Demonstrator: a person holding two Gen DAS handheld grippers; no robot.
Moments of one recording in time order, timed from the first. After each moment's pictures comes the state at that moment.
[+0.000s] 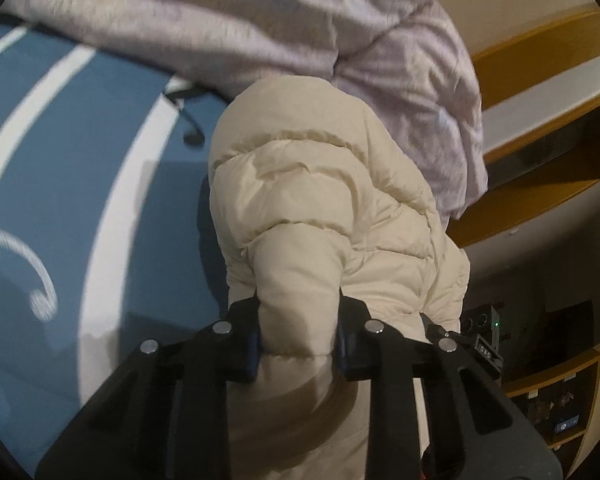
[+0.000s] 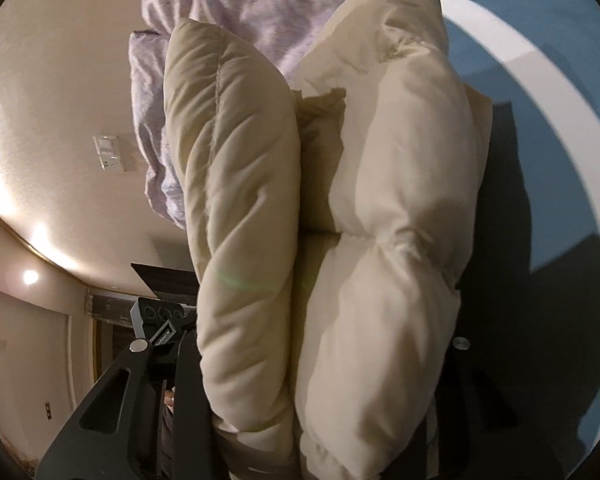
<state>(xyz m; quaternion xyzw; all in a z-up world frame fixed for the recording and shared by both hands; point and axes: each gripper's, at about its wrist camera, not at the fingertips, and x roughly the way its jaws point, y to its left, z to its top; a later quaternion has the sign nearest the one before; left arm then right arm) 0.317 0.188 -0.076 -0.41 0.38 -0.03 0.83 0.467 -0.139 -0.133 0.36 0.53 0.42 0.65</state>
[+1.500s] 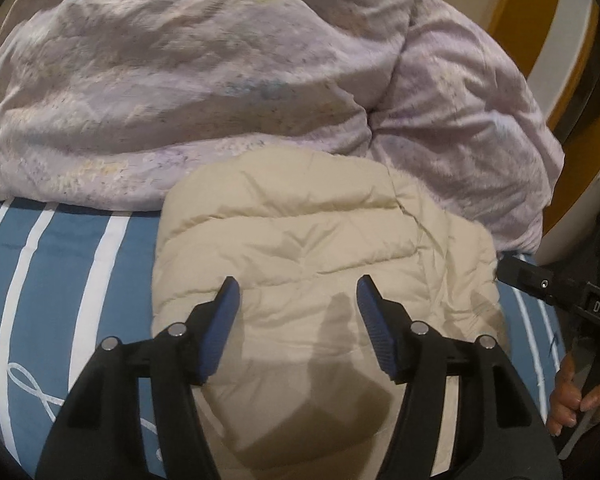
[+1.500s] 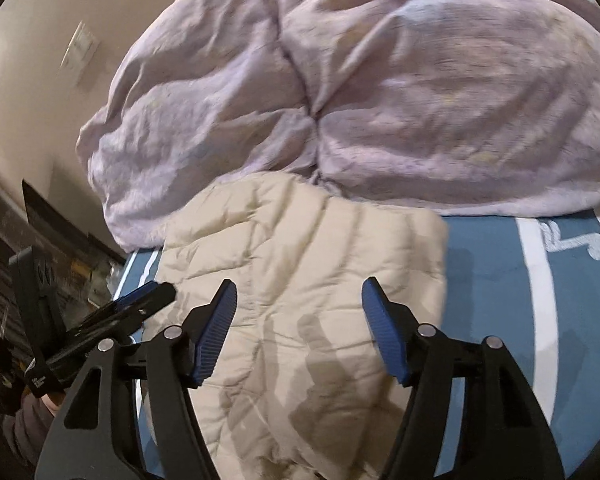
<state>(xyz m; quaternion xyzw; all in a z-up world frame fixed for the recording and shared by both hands) 0.385 0.192 -0.041 -0.19 0.39 0.11 0.89 0.498 -0.020 -0.052 0.06 0.44 0.36 0.82</state>
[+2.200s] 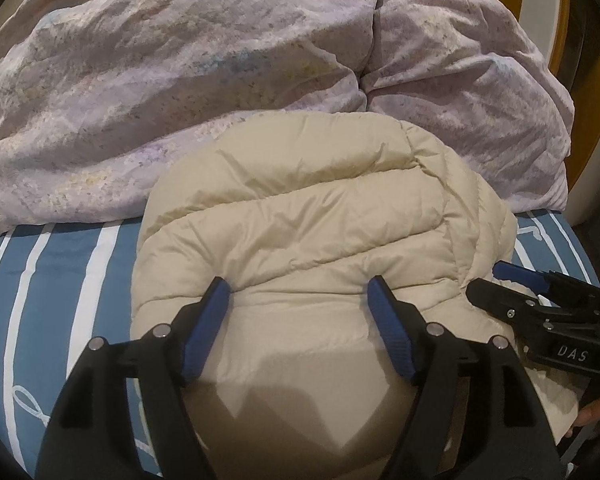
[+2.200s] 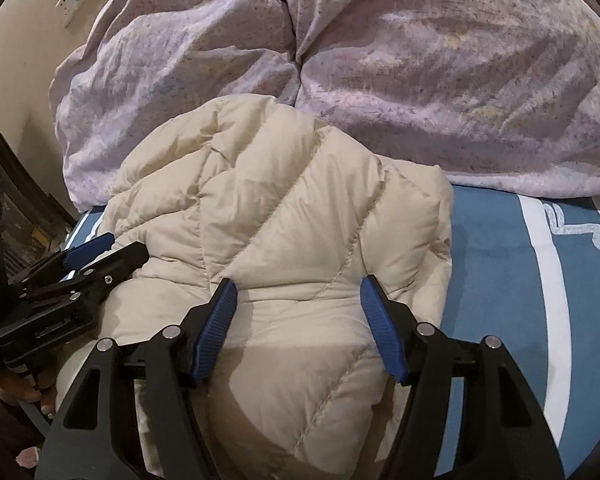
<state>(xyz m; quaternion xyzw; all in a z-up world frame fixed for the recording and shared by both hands) 0.398 0.170 -0.078 -0.11 0.40 0.12 0.90 0.488 -0.007 -0.115 -0.02 0.41 0.32 0.85</state>
